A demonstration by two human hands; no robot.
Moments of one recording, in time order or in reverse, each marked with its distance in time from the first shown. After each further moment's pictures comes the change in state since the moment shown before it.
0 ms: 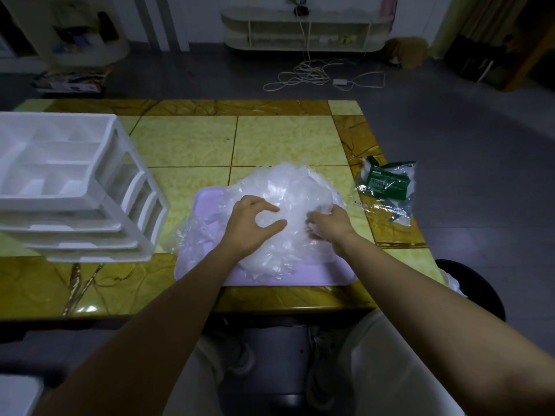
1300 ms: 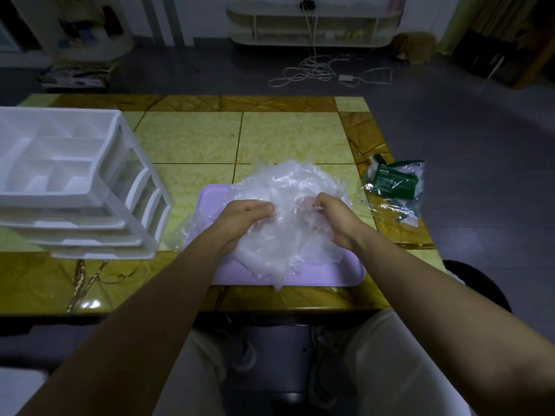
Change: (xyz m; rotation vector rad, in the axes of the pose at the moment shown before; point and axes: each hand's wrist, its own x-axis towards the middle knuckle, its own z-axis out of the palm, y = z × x) left_hand 0.006 0.006 -0.024 -0.708 -0.098 -0.461; right_hand 0.001 -0.015 0.002 0.147 -0.298 0.002
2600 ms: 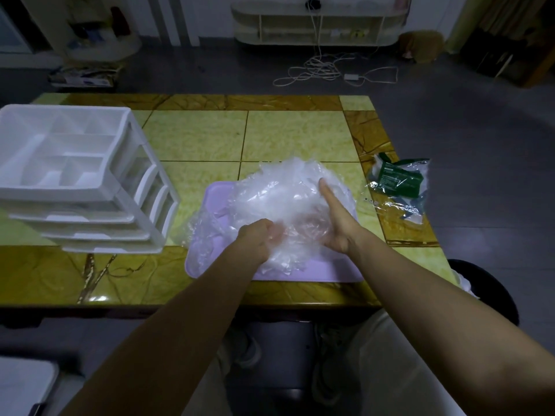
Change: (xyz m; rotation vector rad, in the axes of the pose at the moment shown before) left_hand 0.013 -0.038 0.026 -0.413 0.315 -0.441; right_hand -0.004 0.013 0.001 0.295 -0.123 0.149
